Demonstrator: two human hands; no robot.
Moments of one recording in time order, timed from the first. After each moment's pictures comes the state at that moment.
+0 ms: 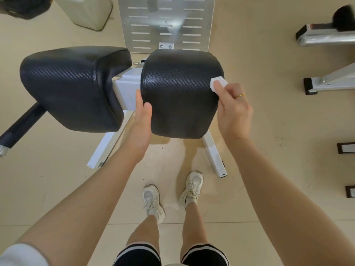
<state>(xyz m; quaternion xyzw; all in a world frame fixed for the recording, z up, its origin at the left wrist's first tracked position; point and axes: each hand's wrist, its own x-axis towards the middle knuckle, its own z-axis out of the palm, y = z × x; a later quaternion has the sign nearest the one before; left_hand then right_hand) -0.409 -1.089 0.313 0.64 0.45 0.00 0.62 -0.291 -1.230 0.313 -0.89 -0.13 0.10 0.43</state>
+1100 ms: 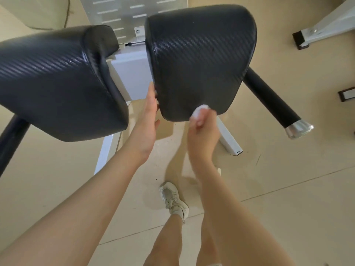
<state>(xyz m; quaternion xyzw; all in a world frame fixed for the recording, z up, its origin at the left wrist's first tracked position) -0.447 -1.045 0.270 0.66 0.31 -0.08 0.68 -0.431 -1.146 0.225 -0.85 0.15 0.07 0.51</state>
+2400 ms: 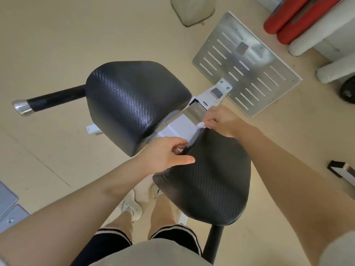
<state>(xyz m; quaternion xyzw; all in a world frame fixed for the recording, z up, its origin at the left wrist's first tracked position) -0.351 -0.992 0.340 0.70 0.46 -0.08 0.54 -0.135 -0.972 0.295 -0.64 -0.65 0.42 -0.03</state>
